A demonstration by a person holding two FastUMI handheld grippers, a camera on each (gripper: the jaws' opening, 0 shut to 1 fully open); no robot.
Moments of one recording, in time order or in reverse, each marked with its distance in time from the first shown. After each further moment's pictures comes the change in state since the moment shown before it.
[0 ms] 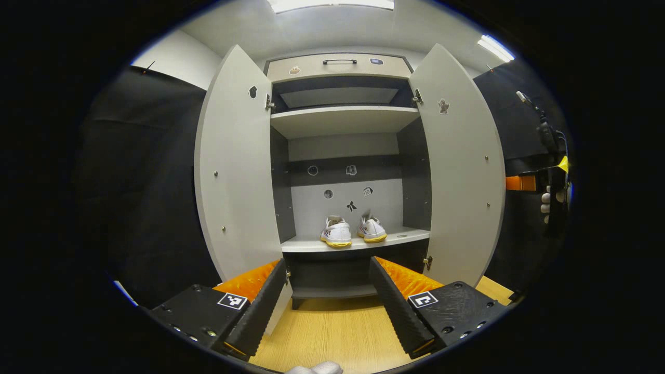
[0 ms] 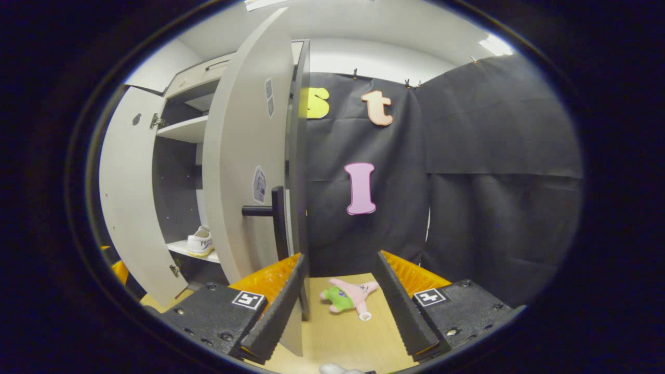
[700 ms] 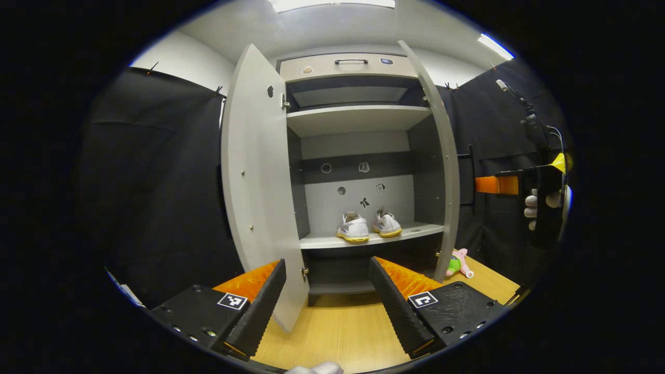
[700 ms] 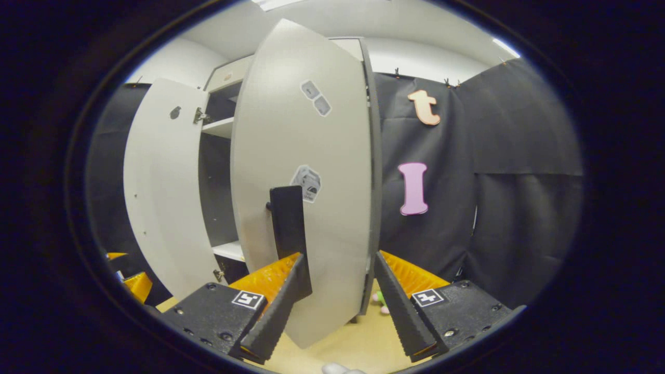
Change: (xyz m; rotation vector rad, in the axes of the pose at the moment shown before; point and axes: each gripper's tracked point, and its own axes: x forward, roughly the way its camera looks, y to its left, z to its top) left arm -0.020 0.050 -0.002 0.025 0.020 0.062; right arm 0.006 0.158 -0.006 -0.013 0.009 0.274
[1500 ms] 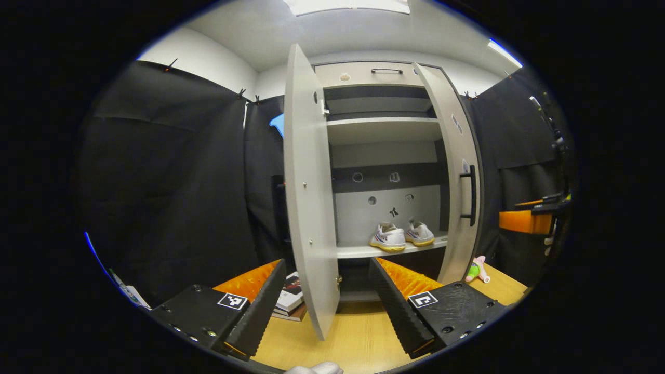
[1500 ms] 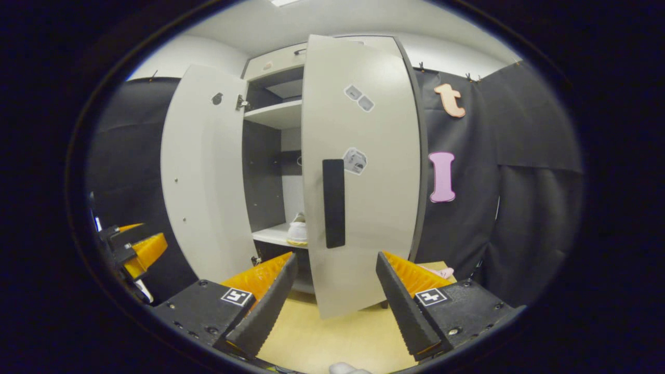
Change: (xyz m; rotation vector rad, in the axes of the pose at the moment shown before) left arm 0.010 0.100 0.022 -0.022 -0.055 0.091; right arm -0.051 0.070 -0.044 -0.014 0.078 0.066
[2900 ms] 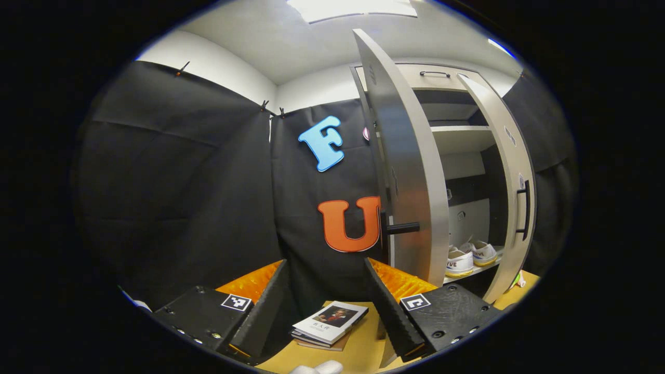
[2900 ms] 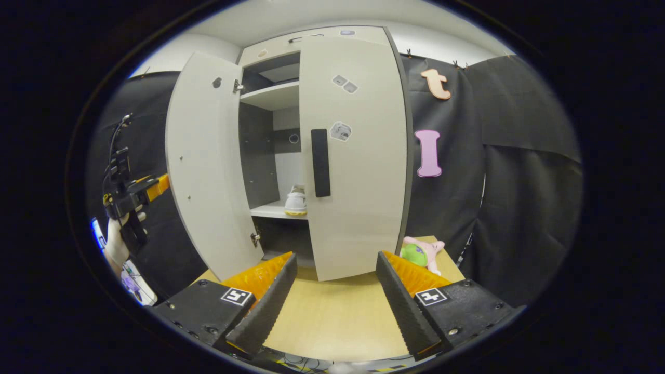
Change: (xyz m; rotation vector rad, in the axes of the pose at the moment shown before) left arm 0.096 0.096 0.032 0.019 -0.097 0.096; right arm -0.041 0.007 -0.043 0.039 0.092 -0.073
